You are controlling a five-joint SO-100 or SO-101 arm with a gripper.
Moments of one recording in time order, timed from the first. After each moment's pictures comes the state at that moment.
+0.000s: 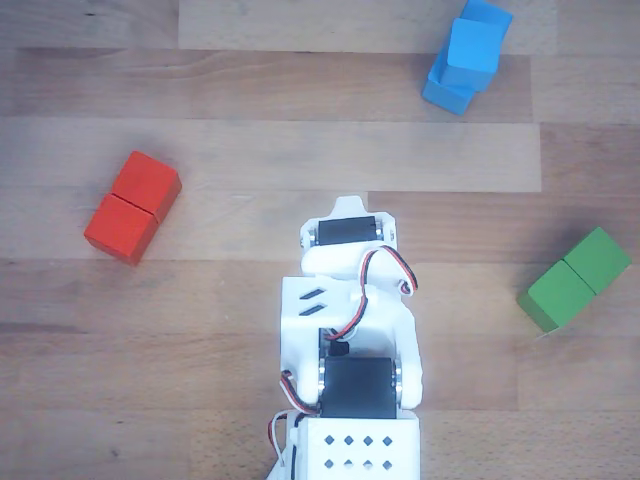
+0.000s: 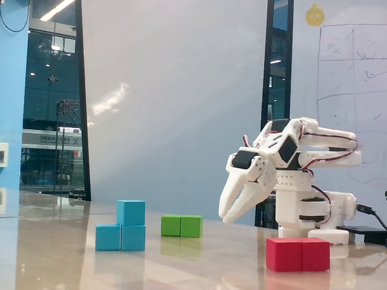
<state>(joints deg) -2.0 179.0 176.3 50.7 -10.4</state>
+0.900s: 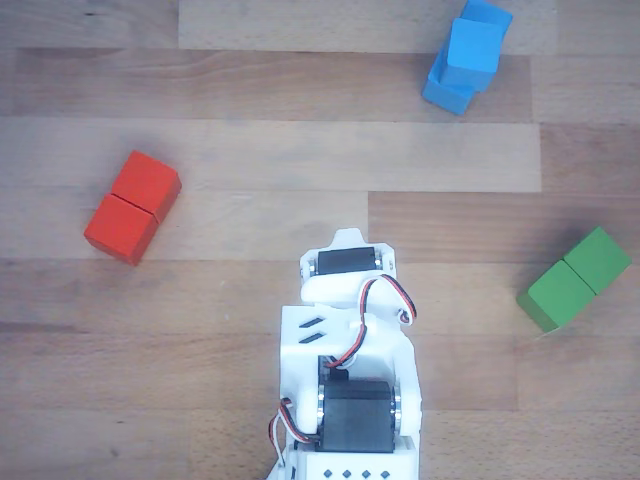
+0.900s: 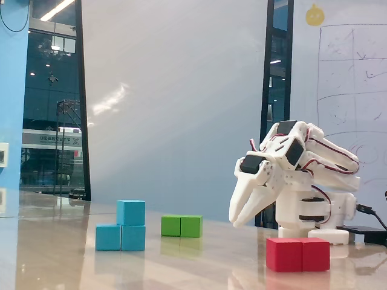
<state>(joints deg) -2.0 195.8 179.1 68.8 -10.4</state>
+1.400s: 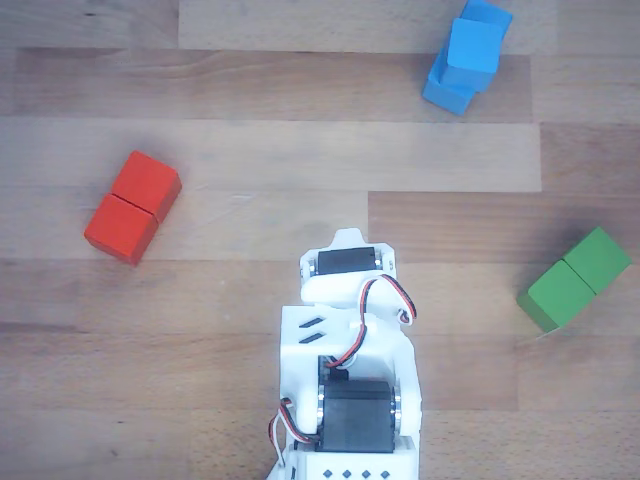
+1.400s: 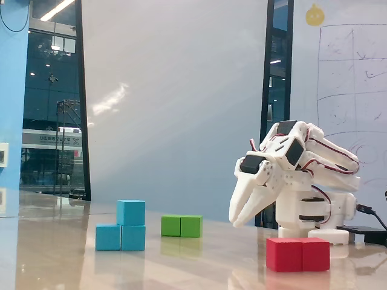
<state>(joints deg) -2.0 195.8 179.1 68.8 -10.4</state>
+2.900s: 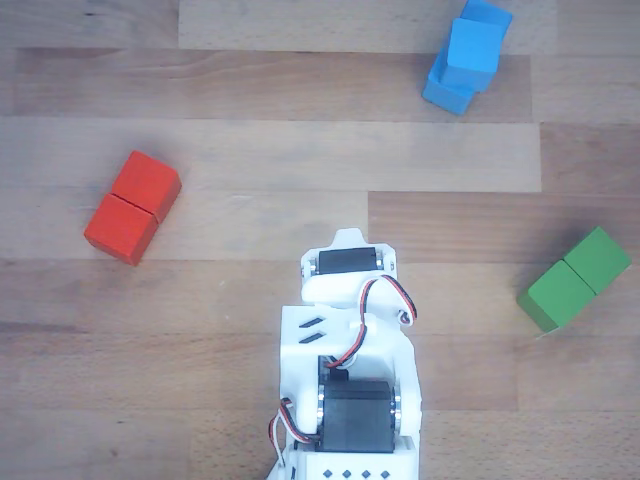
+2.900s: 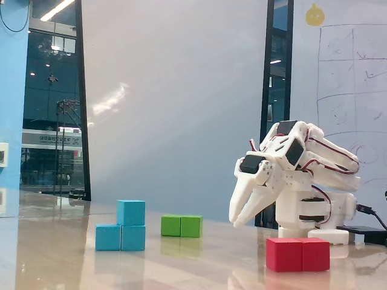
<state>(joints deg) -2.0 195.8 179.1 68.8 -9.3</state>
